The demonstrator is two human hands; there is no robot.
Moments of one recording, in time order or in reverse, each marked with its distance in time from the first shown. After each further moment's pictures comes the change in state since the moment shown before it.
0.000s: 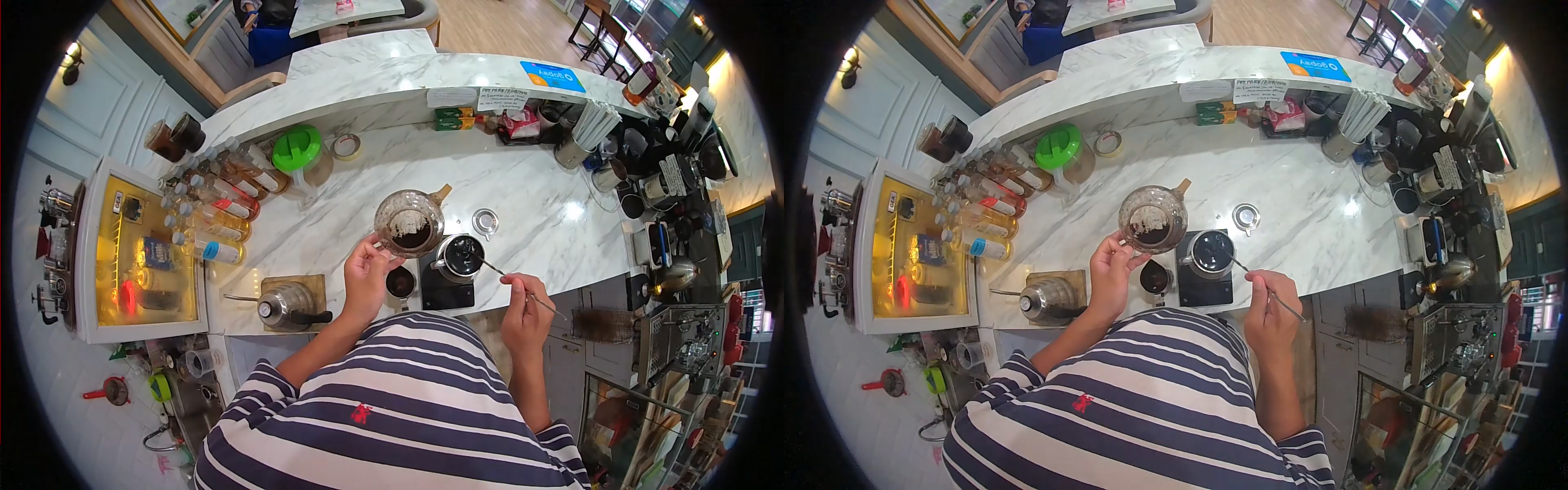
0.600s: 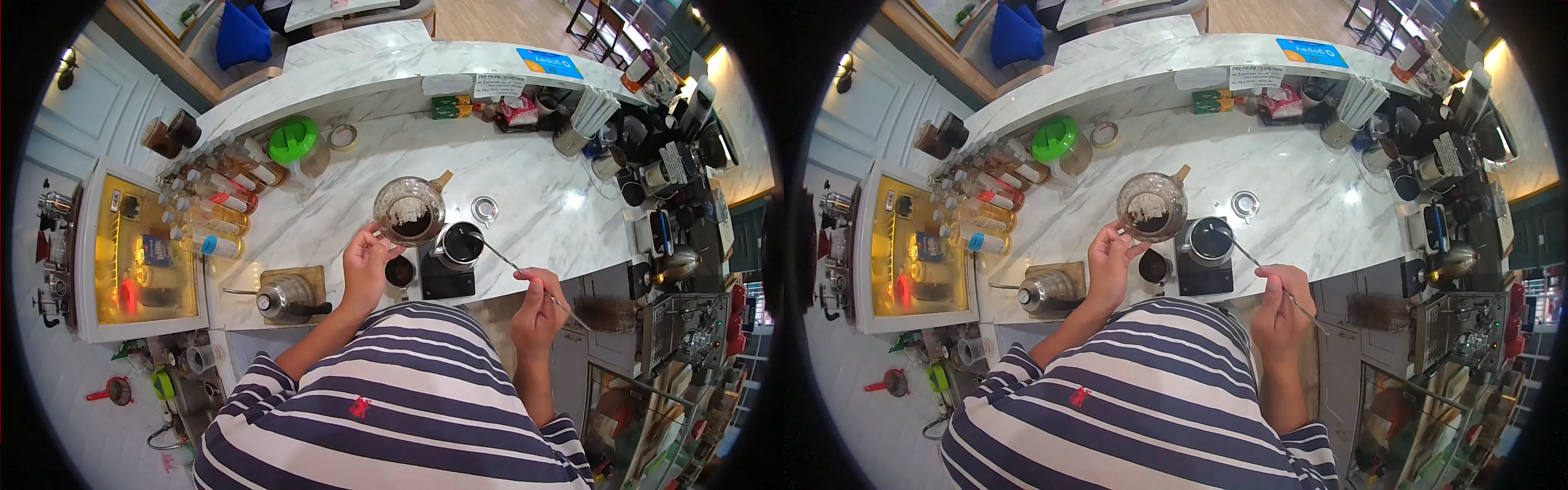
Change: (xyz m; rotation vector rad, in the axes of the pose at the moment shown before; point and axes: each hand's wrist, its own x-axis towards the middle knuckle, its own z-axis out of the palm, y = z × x) left_hand -0.003 -0.003 0.000 0.073 -0.012 0.009; right_hand -0.007 -0.002 -0.012 0.131 0.101 -0.113
